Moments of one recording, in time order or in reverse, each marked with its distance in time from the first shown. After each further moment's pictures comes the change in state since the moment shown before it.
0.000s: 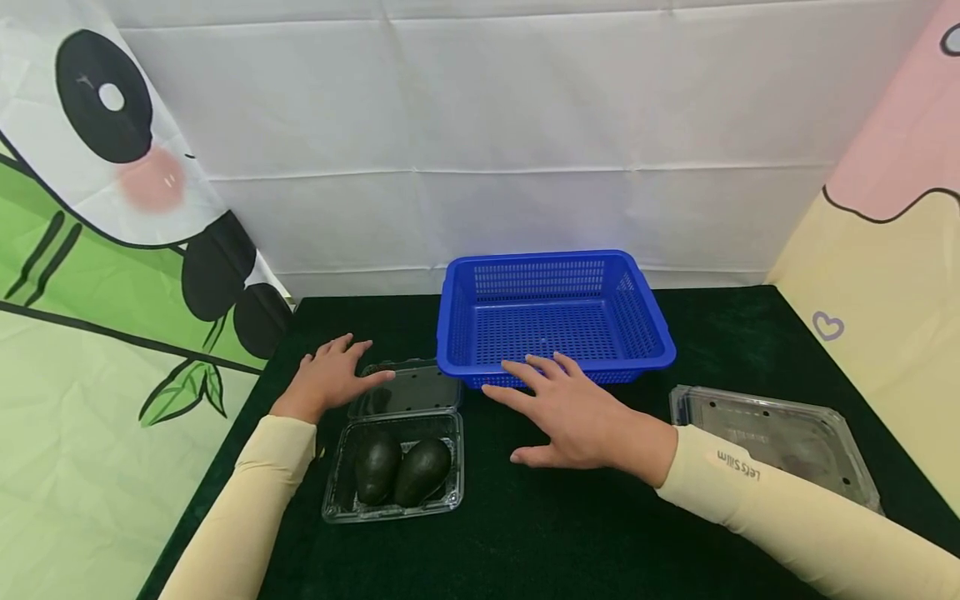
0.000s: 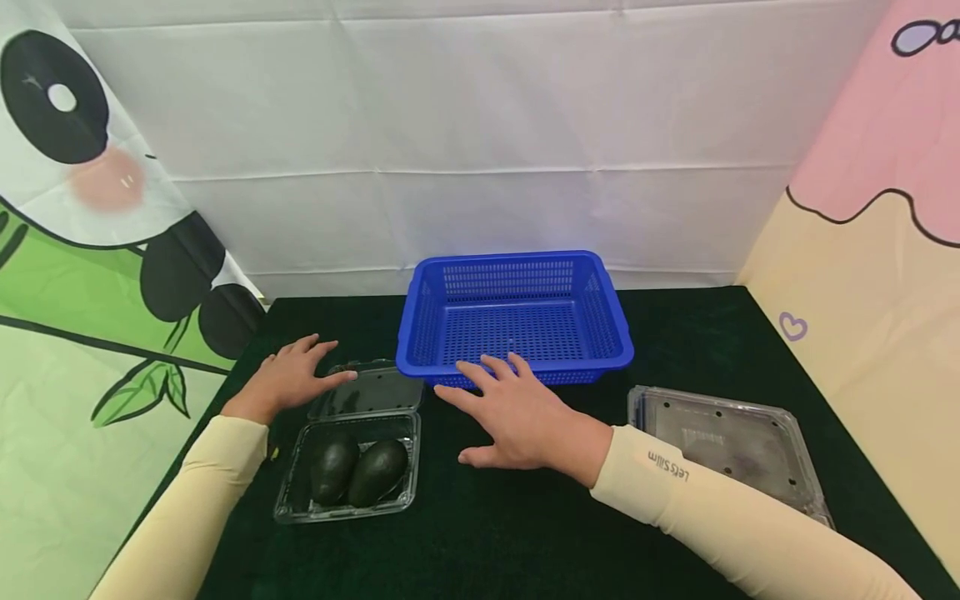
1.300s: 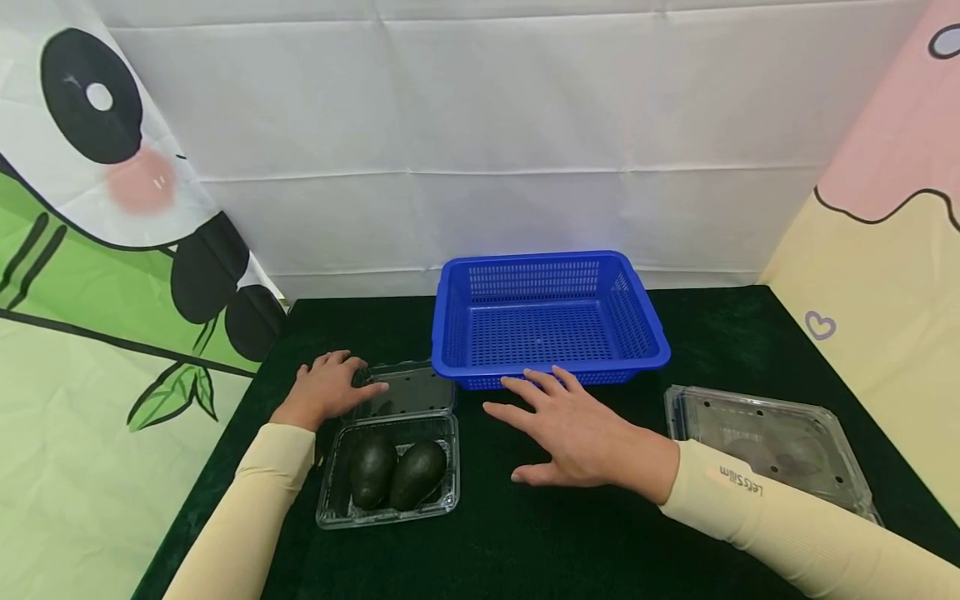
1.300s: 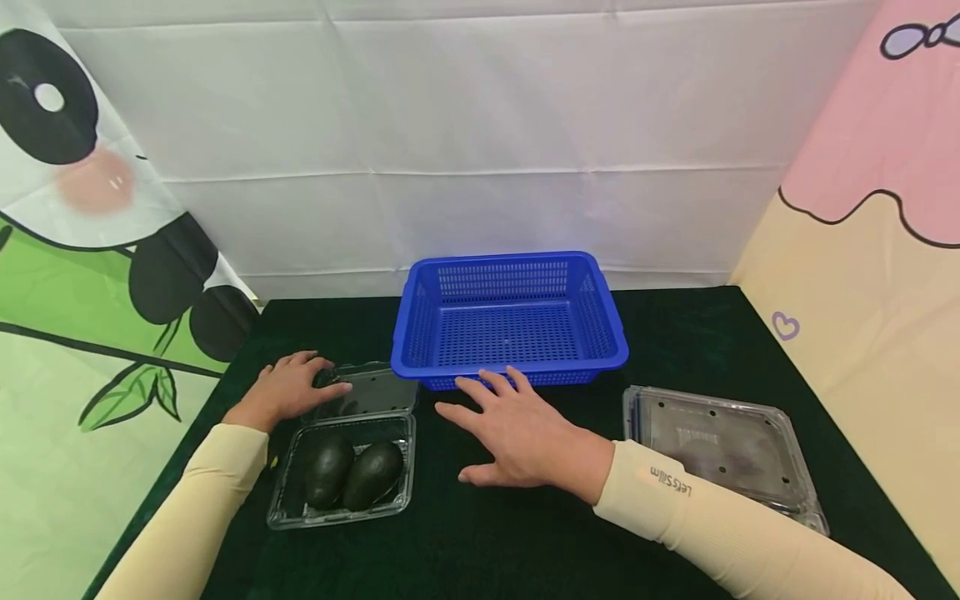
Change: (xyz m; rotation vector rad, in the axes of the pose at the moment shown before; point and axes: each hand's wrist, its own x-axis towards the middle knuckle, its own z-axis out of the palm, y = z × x) left_hand 0.005 -0.006 0.020 -0.009 -0.046 -0.021; right_hand -0.011 0.000 0.016 0.034 -0.019 -0.007
